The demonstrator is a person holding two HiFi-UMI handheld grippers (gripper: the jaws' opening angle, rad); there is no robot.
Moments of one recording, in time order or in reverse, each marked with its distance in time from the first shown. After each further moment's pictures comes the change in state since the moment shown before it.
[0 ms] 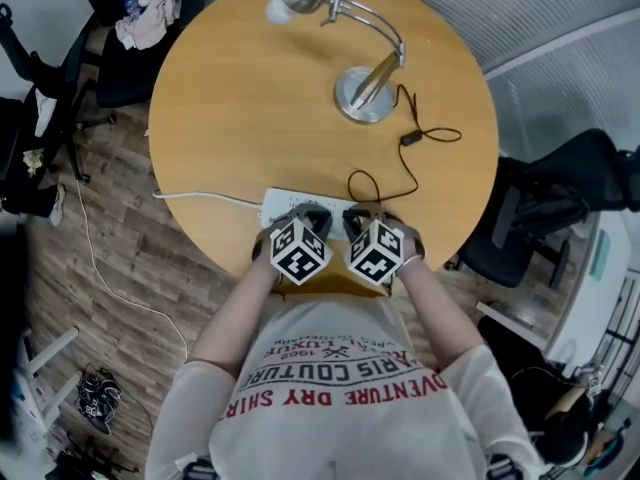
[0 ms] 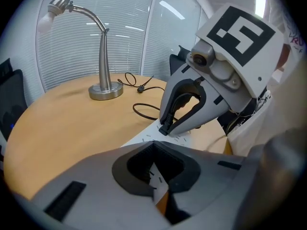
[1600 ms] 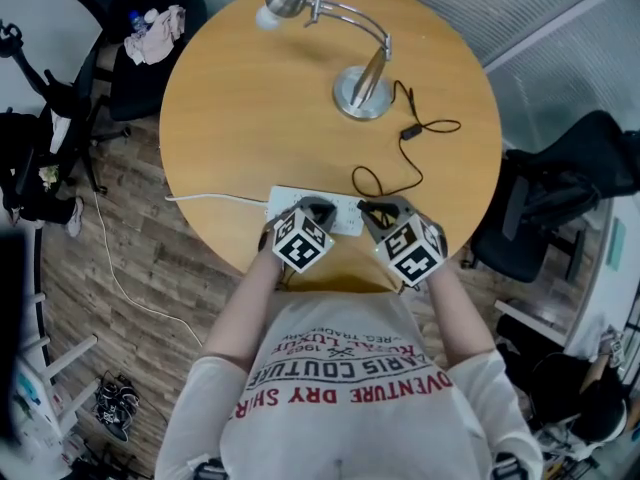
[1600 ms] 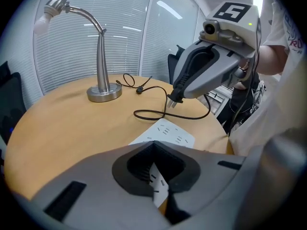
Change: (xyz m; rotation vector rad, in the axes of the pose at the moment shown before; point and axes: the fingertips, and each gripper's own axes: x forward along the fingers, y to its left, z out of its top) left arm 0.003 0.004 0.000 0.023 -0.004 -0.006; right arm -0.069 -0.020 0.013 0.178 -0.251 -0.012
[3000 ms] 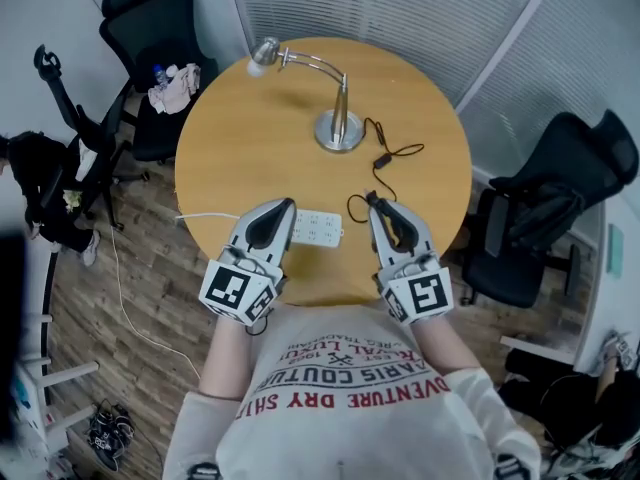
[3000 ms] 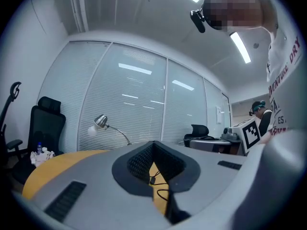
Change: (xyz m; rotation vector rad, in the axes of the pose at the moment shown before) left arm -0.259 -0.042 0.176 -0.111 -0.891 0.321; right arm -0.221 -0.017 0.073 0.237 -0.952 -0.378
